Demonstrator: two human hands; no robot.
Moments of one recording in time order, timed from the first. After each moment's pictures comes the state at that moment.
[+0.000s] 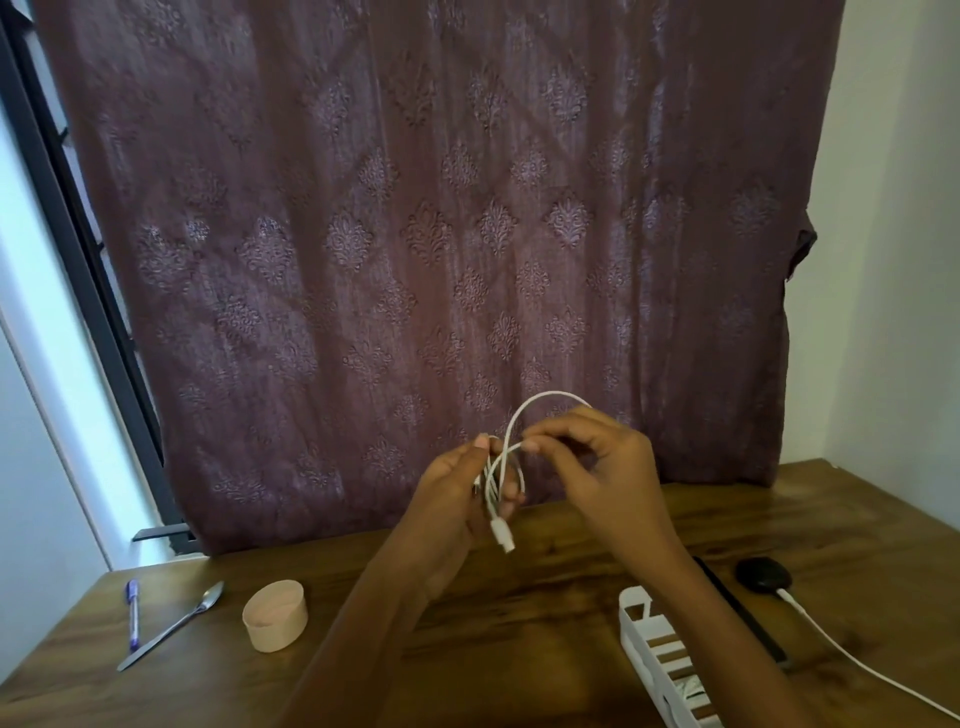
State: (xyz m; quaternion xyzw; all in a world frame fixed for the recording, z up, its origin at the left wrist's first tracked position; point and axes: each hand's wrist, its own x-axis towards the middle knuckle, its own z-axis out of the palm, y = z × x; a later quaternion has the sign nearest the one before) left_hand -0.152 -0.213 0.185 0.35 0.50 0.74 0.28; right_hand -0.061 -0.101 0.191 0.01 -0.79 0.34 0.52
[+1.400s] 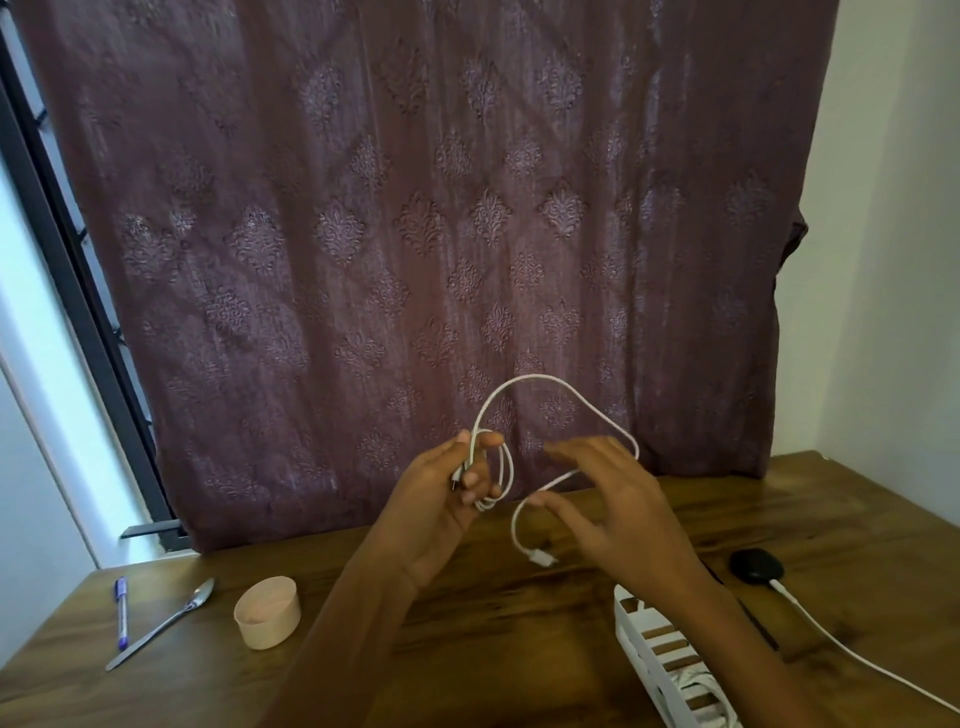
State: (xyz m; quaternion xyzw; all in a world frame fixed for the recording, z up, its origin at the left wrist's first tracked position) left_hand -0.164 -0.213 0.182 0.31 0.46 0.77 0.31; right_hand -0.046 -0.083 0.155 -0.02 -0.88 0.17 0.45
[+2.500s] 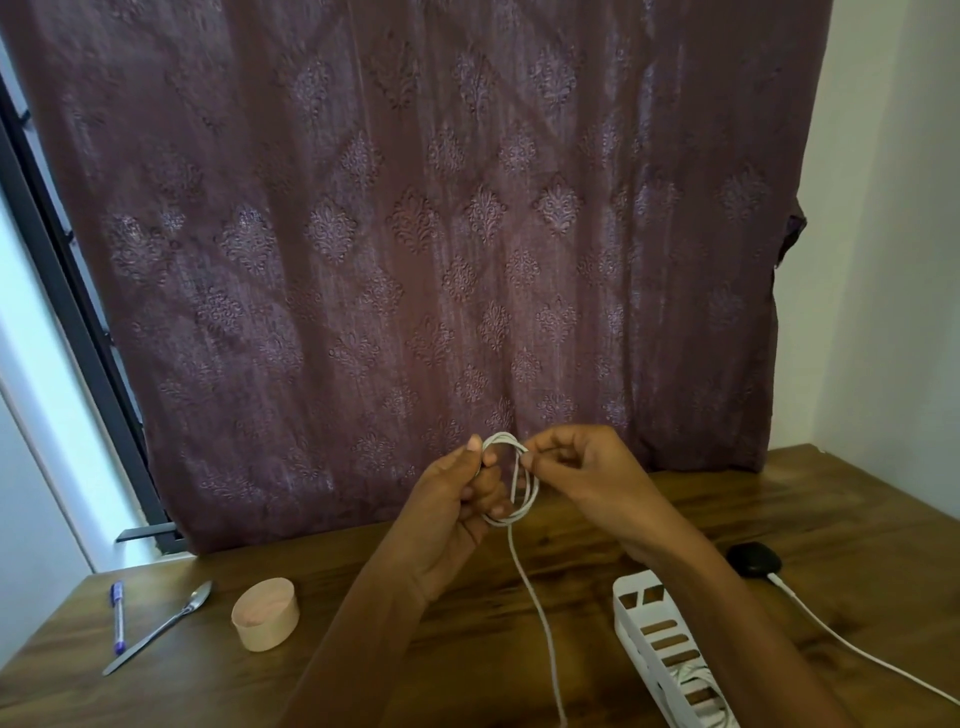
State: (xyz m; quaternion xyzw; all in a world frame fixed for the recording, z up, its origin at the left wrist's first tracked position) left_hand -0.157 -0.208 0.173 0.31 0.40 0.78 0.36; right_hand -0.061 -0.094 0.190 -0.09 -0.79 0.53 0.28
